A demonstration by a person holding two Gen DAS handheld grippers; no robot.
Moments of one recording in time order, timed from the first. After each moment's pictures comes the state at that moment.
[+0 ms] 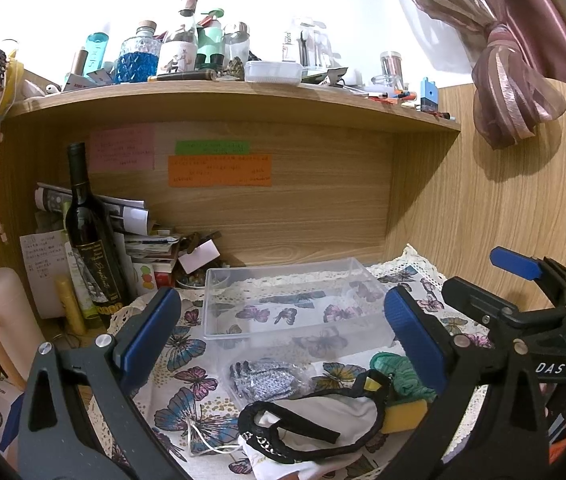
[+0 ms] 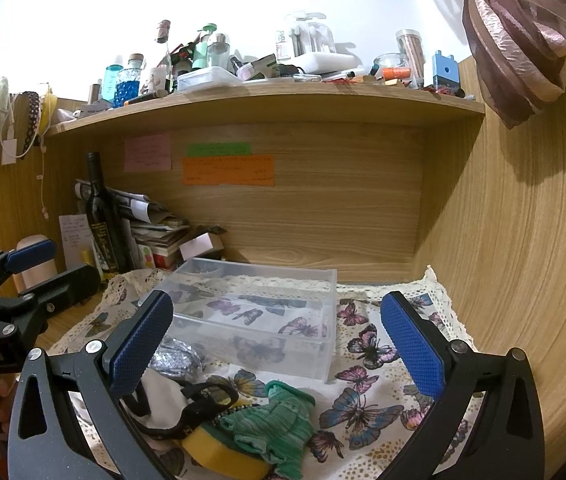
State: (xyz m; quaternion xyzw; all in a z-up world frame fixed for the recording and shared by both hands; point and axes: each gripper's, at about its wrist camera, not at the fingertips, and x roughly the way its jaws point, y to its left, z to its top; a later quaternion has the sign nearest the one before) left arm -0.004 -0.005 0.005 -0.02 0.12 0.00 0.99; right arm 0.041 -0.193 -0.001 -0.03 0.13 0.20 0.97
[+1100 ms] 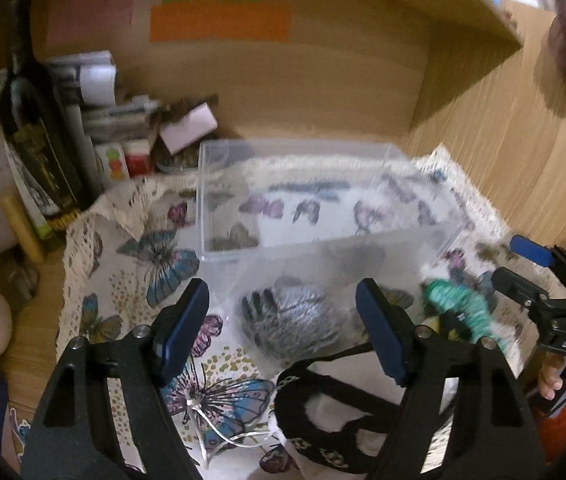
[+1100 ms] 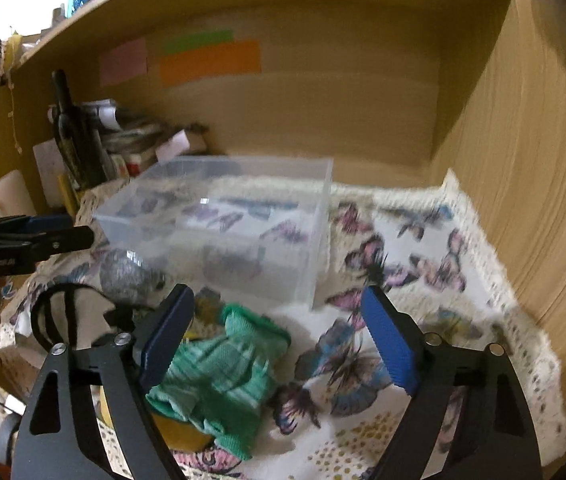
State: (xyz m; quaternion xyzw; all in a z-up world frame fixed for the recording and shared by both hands) left arm 0.091 0.040 -0.053 -0.05 0.33 -0.04 0.94; right arm 0.106 -0.209 -0.070 -0.05 0.30 0.23 0.93
